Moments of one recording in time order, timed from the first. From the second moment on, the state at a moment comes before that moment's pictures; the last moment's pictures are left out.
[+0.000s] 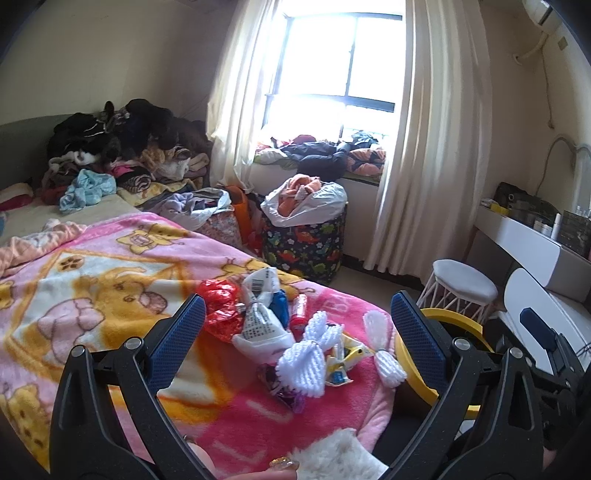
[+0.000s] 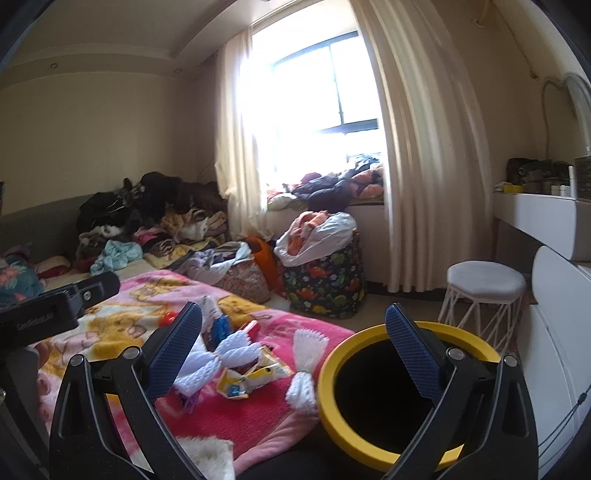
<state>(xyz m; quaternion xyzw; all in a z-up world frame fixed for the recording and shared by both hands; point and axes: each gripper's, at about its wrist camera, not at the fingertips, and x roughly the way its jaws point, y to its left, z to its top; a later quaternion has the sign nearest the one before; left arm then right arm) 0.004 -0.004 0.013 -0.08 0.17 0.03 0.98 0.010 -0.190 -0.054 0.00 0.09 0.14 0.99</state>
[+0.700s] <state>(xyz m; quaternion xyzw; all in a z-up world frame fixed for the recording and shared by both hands) 0.021 0.083 -0.013 -0.13 0.21 0.08 0.96 0.043 -0.113 -0.054 -0.05 0.18 0.26 0.95</state>
